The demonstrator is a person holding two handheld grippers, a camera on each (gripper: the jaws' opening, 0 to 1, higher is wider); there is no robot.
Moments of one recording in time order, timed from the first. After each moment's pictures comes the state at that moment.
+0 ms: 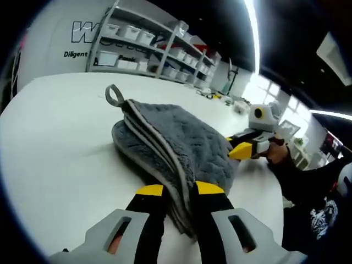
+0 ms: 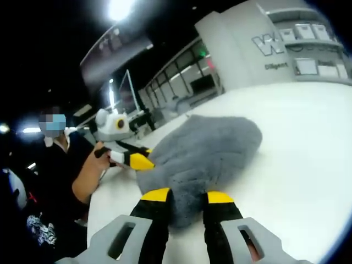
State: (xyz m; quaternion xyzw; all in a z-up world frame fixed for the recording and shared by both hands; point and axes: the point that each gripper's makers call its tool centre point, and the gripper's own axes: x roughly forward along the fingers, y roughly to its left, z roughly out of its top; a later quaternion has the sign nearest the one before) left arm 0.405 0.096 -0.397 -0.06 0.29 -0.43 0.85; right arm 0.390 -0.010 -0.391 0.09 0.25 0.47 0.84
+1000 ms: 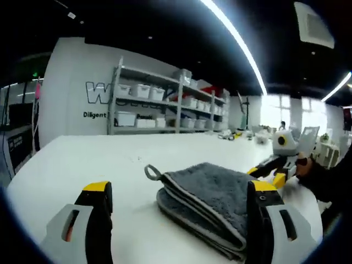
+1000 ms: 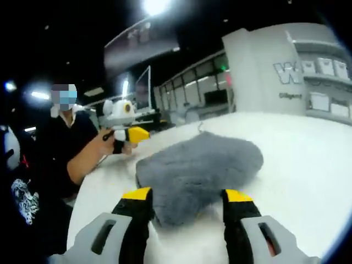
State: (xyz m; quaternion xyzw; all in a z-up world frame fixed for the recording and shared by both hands) left arm 0.459 0.148 -0.321 -0.04 0.04 -0.33 0.94; right arm 0.395 -0.013 -0.369 0.01 0.14 0.49 0.86
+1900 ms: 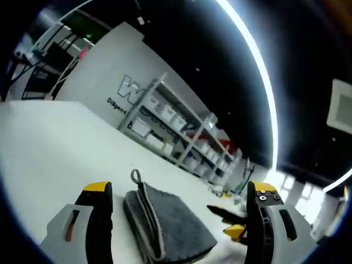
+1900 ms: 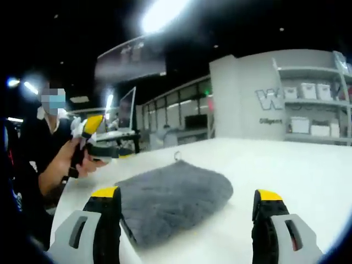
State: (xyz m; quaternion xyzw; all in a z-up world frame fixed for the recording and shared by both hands) left arm 0.401 0.150 -0.285 -0.37 0.01 -0.25 0.89; right arm 0.421 -0.032 -0.339 0.01 0.06 0.42 0.90
